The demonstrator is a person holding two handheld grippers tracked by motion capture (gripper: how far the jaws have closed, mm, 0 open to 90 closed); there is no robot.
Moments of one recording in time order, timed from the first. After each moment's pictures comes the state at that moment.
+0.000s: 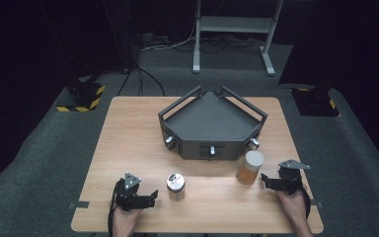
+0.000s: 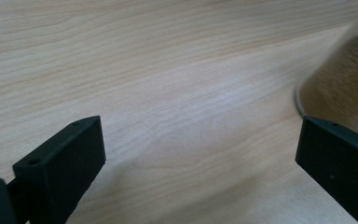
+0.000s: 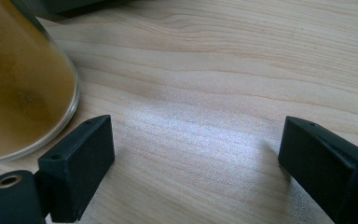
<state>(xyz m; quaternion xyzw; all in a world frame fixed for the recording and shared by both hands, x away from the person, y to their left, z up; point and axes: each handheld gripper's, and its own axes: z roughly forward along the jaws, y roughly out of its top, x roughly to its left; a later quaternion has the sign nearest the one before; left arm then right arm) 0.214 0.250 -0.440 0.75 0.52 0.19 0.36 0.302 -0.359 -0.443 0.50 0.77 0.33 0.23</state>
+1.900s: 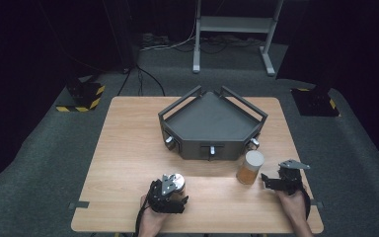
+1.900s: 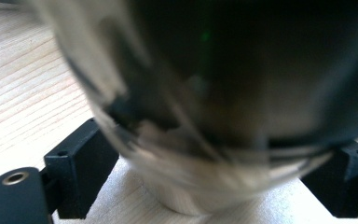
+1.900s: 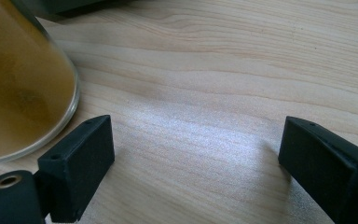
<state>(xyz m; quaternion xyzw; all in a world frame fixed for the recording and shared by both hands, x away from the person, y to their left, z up) 0.213 0.154 -0.480 0.69 0.51 0.17 0.49 0.302 -0.359 -0.443 0.50 0.77 0.33 0.23</state>
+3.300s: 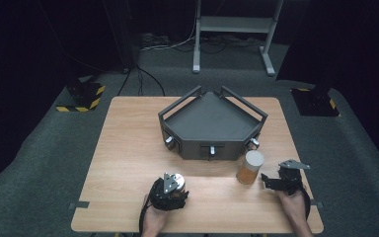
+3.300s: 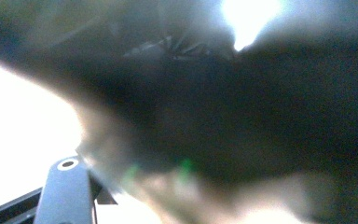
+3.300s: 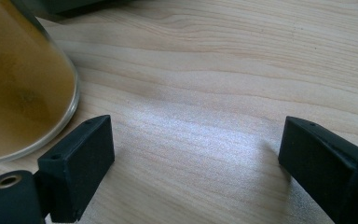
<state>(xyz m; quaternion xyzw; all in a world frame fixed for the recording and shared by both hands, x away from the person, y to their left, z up) 0.221 0.157 -0.472 0.72 0.48 0.19 0.46 0.302 -0.359 -0.443 0.50 0.77 0.33 0.23</state>
